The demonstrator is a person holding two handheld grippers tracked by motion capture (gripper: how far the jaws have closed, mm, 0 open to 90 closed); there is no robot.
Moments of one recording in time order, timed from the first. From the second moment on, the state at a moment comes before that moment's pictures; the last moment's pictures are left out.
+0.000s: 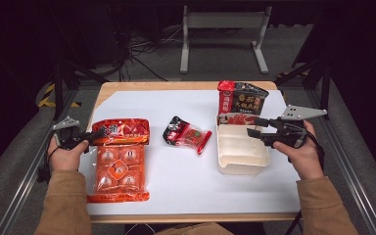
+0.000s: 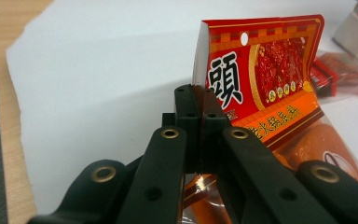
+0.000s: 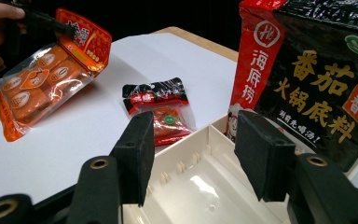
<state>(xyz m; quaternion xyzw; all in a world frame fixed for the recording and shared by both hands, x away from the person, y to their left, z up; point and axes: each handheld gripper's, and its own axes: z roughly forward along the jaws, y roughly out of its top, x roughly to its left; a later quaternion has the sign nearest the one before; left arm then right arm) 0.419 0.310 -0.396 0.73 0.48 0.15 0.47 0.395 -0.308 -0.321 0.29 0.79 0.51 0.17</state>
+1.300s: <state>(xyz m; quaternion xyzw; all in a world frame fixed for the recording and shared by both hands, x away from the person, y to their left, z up) 0.353 0.279 -0.303 0.73 0.36 0.20 0.54 0.381 -0.313 -0.304 0.28 0.77 0.54 0.17</state>
